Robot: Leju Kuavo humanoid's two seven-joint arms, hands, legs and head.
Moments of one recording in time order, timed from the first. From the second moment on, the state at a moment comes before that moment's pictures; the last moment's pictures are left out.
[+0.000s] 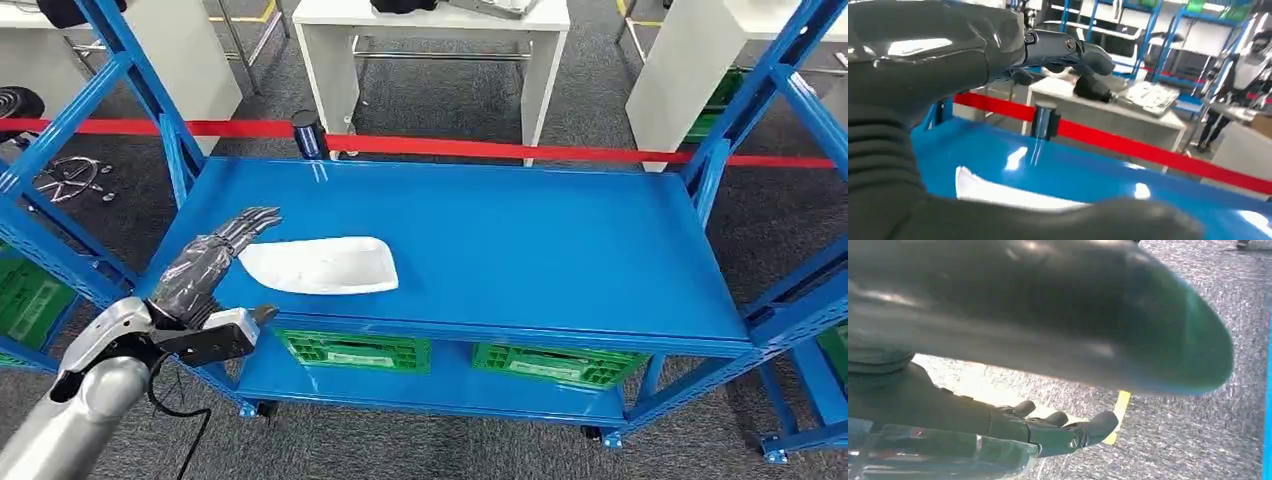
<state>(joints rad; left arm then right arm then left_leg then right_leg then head) -0.26 0.38 -0.42 -1.63 -0.58 -0.14 -0.31 0.01 -0.06 -0.90 -0.25 1.09 0.34 -0.38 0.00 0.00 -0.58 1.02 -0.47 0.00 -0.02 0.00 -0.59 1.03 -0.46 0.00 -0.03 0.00</state>
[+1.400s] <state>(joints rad) -0.27 0.40 -0.47 -1.65 -0.54 -0.16 -0.32 0.01 -0.05 -0.93 -0.26 1.10 0.34 -0.38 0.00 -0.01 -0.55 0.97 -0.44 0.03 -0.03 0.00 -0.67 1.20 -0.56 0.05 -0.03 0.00</state>
